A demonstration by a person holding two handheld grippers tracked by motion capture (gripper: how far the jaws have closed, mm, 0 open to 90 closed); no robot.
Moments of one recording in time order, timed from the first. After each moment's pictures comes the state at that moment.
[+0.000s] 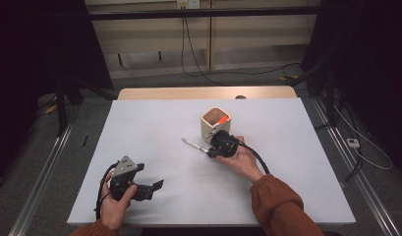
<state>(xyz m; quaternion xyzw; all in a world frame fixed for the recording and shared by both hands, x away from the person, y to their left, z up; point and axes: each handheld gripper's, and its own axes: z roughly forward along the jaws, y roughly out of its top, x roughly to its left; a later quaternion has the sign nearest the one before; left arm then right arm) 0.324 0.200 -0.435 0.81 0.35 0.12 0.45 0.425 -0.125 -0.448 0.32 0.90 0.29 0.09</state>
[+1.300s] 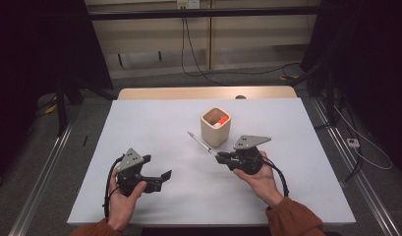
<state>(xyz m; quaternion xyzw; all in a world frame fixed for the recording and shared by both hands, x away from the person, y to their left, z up) 0.329 0.170 -0.414 0.78 0.36 0.14 0.48 0.348 -0.175 -0.422 0.32 0.81 0.47 0.12</state>
